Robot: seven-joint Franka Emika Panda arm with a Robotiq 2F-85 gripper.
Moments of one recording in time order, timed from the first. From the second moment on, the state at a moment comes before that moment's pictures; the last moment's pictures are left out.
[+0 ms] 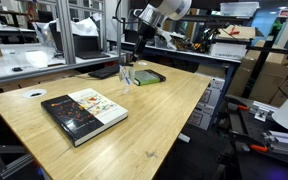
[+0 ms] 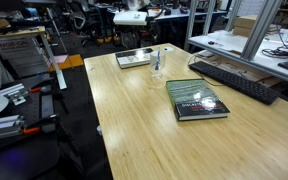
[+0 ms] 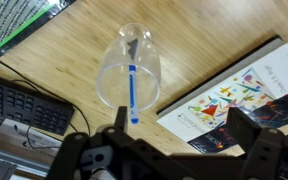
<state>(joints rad) 0.17 0.38 -0.17 -2.11 0.64 2.80 -1.12</state>
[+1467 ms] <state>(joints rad) -0.15 0.57 0.11 -1.85 0.47 2.64 -1.04</state>
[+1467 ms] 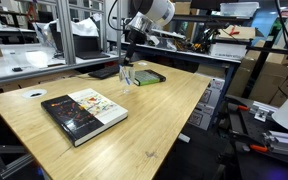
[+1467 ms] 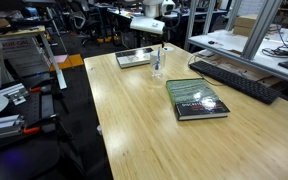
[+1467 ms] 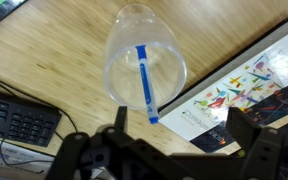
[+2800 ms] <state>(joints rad) -0.16 0.69 0.13 -1.71 0.27 2.67 -0.87</state>
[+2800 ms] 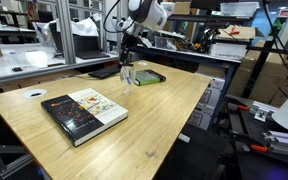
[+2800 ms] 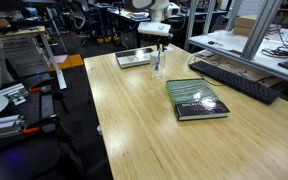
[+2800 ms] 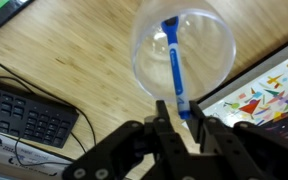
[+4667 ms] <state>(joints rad) -0.16 0.54 0.30 -1.66 0.34 2.38 -1.15</state>
